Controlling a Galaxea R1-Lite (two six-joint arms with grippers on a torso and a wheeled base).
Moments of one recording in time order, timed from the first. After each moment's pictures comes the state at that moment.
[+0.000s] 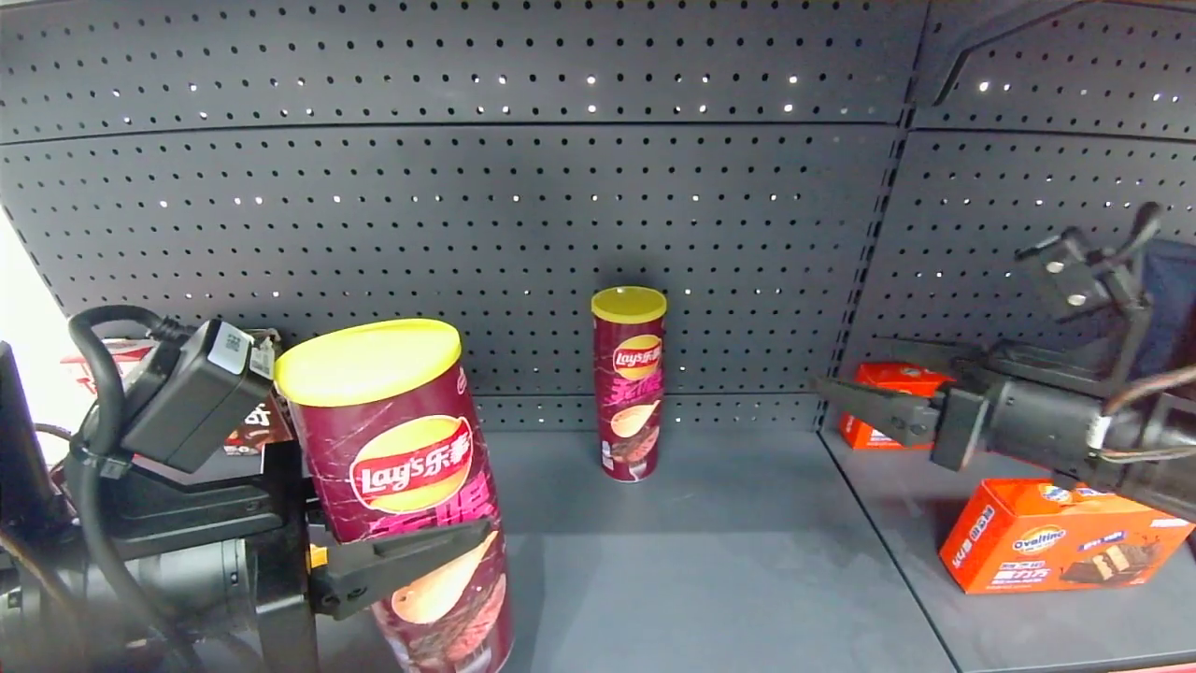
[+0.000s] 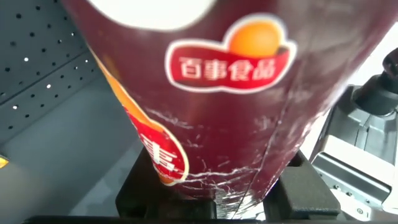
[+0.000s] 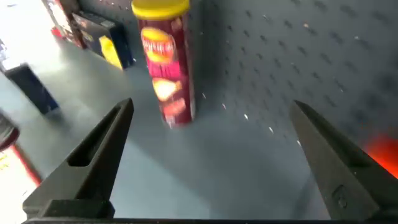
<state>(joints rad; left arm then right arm) -0.46 1.23 -0.55 -0.43 -0.52 0.05 0.42 1.44 -0.68 -0.68 0.29 -0.01</state>
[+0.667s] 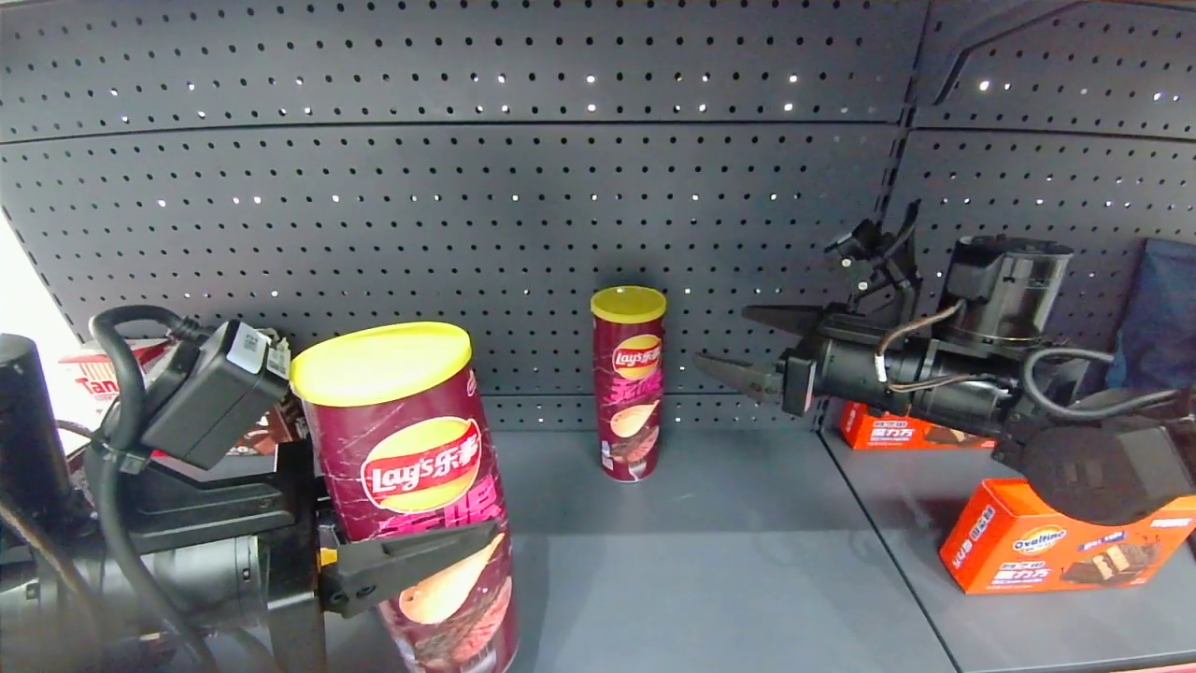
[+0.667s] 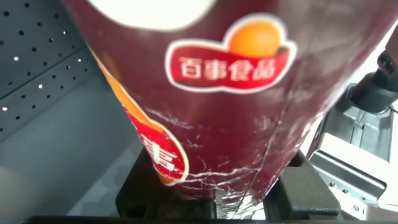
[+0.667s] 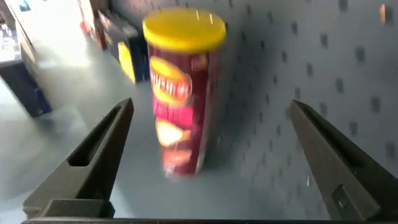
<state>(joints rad) -0.46 1.25 -0.55 -0.43 -0.54 0.05 0.44 1.81 -0.98 -0.81 0.49 -0.12</state>
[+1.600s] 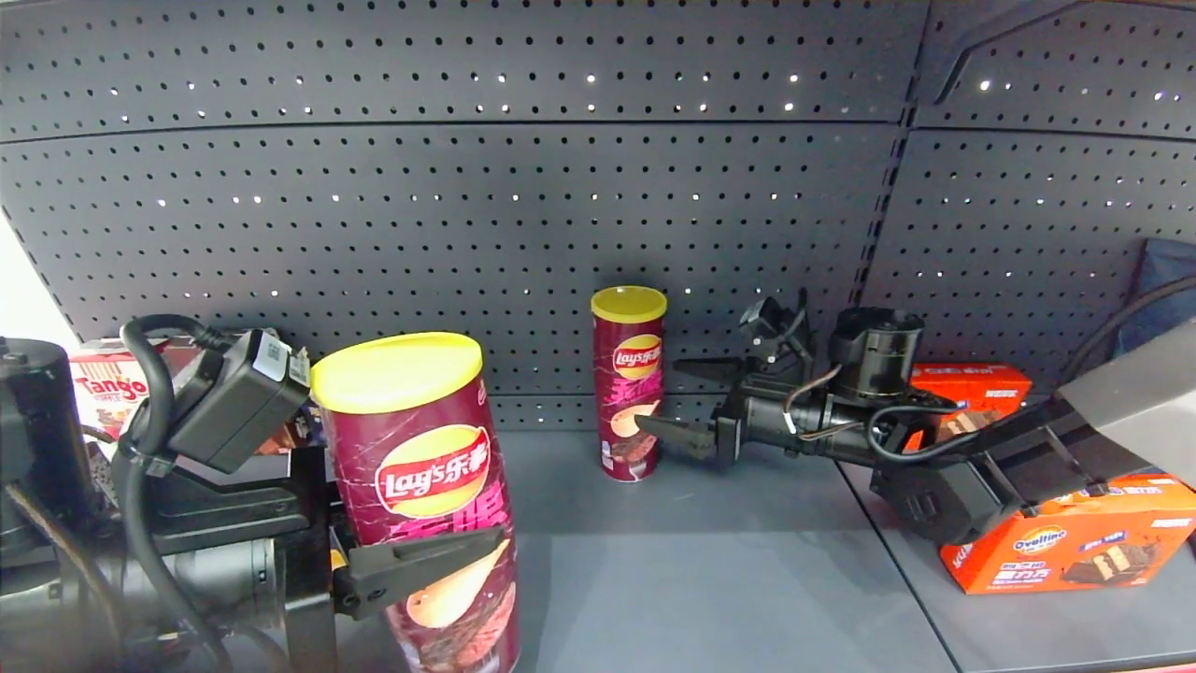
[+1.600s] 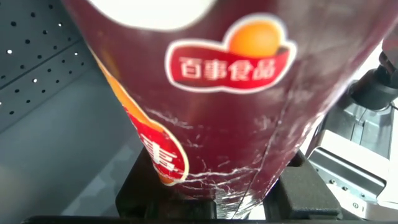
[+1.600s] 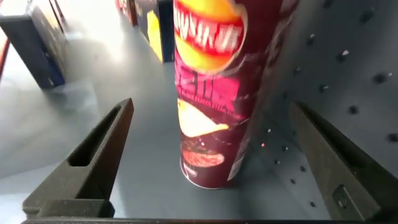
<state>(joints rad) -0.46 1.27 -0.55 -0.43 -0.54 0.05 0.48 2.07 -1.03 -0.98 0.63 -0.12</state>
